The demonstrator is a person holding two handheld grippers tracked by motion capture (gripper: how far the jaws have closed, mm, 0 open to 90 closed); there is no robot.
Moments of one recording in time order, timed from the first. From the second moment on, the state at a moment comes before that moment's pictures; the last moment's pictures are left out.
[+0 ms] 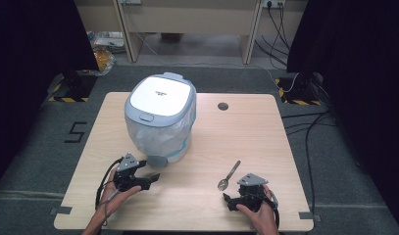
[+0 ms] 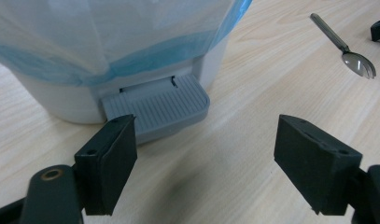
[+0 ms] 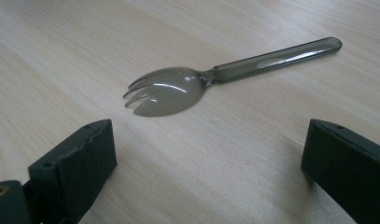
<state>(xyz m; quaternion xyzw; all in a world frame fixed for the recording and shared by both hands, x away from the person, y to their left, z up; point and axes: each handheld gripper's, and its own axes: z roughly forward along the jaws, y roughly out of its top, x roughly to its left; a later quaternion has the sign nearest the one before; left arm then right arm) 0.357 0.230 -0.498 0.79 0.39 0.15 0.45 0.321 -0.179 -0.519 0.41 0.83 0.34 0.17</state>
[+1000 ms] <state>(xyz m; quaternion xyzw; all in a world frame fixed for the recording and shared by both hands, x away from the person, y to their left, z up) 0.377 0.208 -0.511 0.80 0.36 0.18 0.44 0.321 -0.179 -0.519 0.41 0.83 0.34 0.17</state>
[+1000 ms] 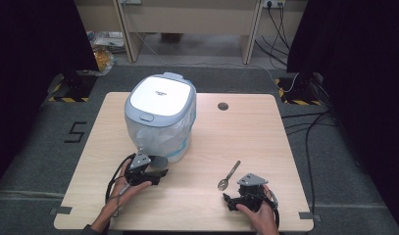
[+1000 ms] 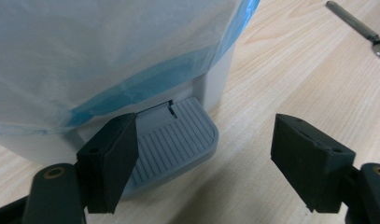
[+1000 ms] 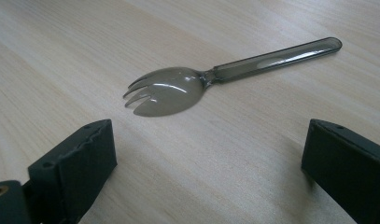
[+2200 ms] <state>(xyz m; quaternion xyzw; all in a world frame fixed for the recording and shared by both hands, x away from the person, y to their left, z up) 0.380 0.207 -0.519 0.81 0.36 0.18 0.43 0.321 -0.179 -0.519 0.41 0.83 0.34 0.17</state>
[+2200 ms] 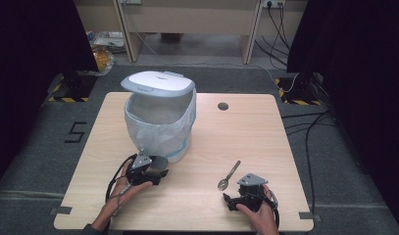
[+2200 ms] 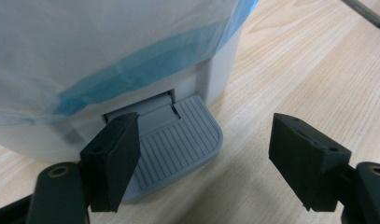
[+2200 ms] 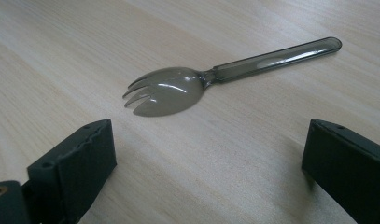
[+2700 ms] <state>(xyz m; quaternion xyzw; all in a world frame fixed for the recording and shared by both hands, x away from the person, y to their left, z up) 0.381 0.205 -0.521 0.82 0.36 0.18 0.42 0.321 -0.179 -0.519 0.41 0.83 0.34 0.17</state>
